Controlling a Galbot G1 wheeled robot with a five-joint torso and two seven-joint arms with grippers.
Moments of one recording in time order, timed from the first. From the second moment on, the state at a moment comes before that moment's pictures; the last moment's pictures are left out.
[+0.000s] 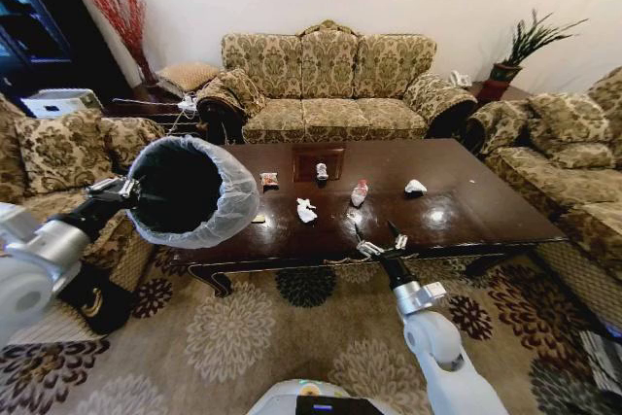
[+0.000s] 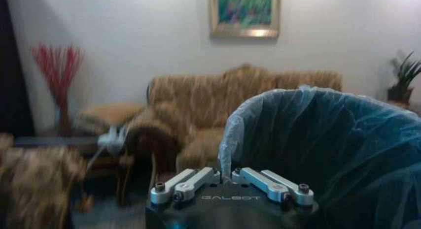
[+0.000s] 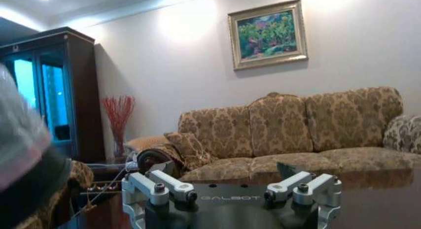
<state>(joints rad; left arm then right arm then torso) 1.79 -0.60 -1.33 -2.14 -1.12 0.24 0.01 -1.37 1.30 0.40 2.00 0.34 0.13 -0.11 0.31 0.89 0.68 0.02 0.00</state>
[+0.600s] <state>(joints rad) 1.77 -0.61 -1.21 -2.04 -1.05 0.18 -0.03 -1.20 1.32 0.22 1.88 0.30 0.06 -0.07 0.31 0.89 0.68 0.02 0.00</state>
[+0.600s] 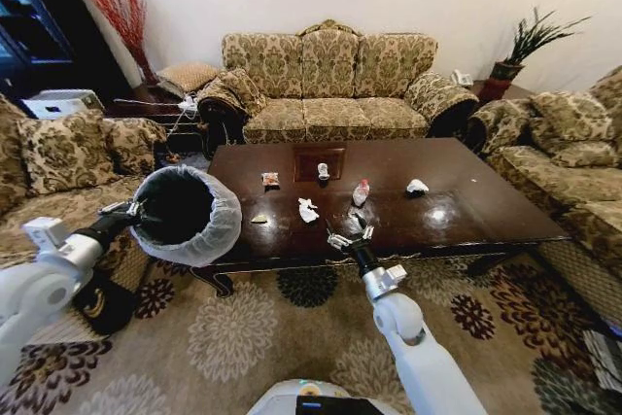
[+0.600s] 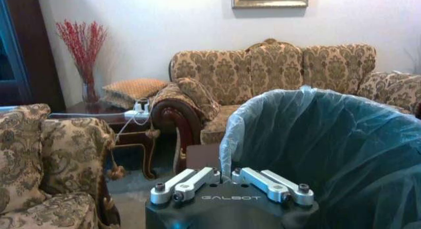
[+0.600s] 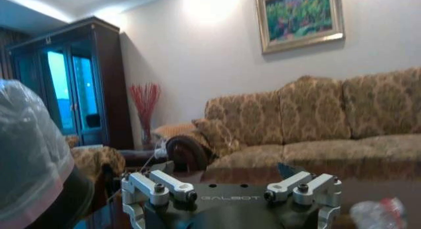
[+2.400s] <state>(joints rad) 1.86 -0.66 -1.27 -2.09 -1.05 0.17 0.01 -0.60 1.61 -0.09 1.06 0.25 -0.12 0.03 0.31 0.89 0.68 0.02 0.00</state>
